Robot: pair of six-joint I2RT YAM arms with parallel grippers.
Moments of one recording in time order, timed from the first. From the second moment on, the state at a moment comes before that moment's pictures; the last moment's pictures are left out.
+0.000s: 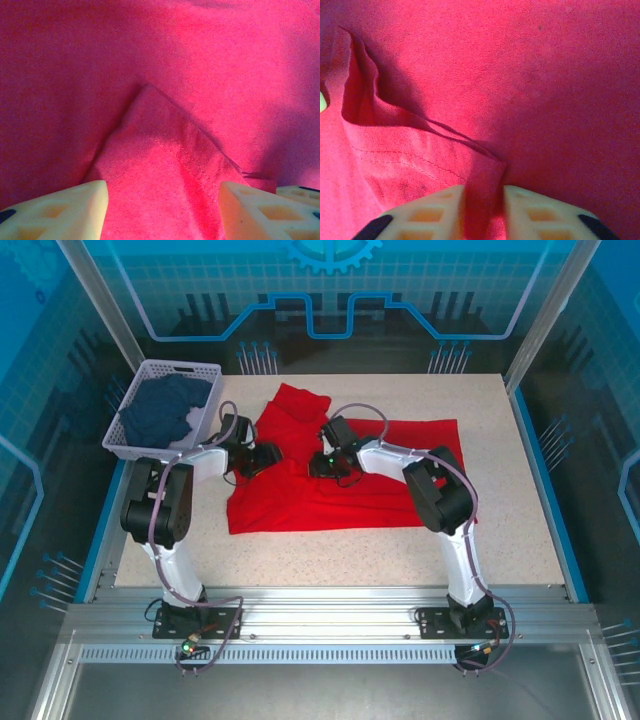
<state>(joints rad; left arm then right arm) -0.12 1.87 1.10 -0.21 0.33 -0.63 0.59 2.18 1.52 -0.33 -0.24 0.53</state>
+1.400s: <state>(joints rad) -0.13 1.66 0.76 -0.07 0.44 -0.66 -0.03 1.80 1.10 -0.68 -0.18 0.29</state>
